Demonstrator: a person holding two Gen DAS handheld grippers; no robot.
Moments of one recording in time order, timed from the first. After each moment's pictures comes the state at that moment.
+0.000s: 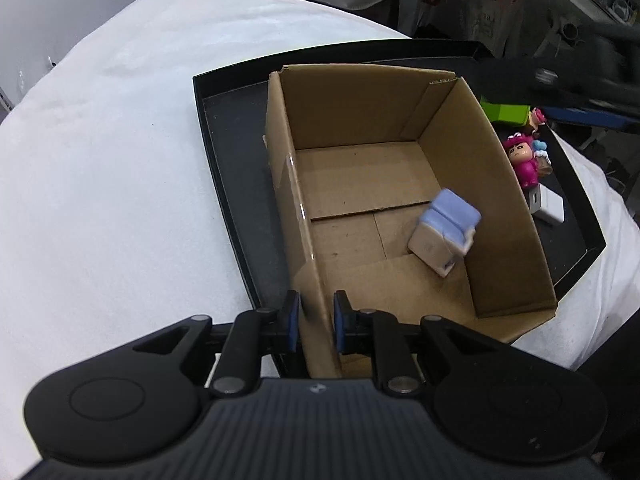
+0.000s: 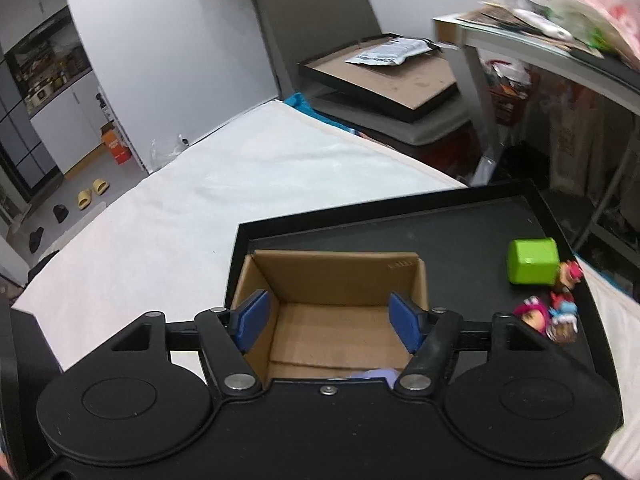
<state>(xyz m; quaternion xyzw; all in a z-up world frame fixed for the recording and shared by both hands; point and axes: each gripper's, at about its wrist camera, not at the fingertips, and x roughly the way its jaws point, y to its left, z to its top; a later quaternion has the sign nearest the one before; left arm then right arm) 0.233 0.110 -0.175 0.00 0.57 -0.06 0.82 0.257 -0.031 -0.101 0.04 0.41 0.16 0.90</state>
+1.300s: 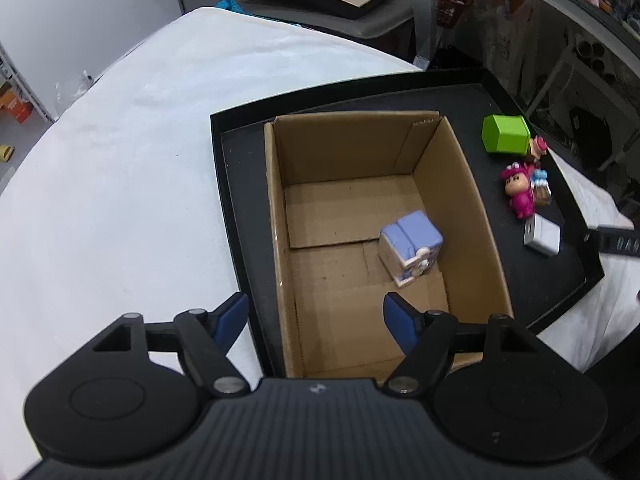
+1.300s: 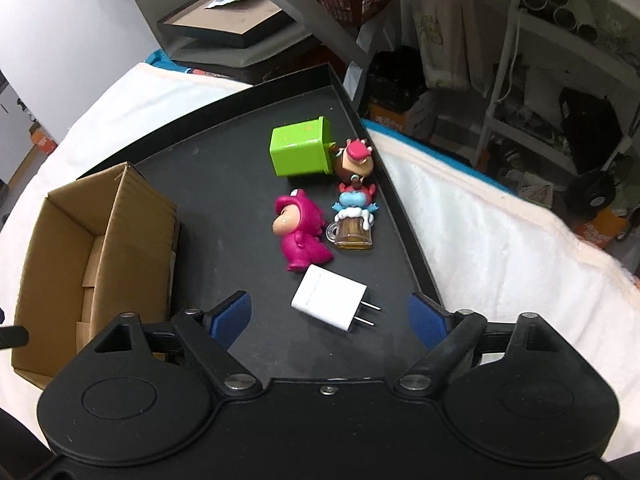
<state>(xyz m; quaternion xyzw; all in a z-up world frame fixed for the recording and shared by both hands) 0.229 0.075 -0.133 0.01 0.55 0.00 0.84 0.269 -0.218 -0.186 0.07 0.50 0.08 0.86</state>
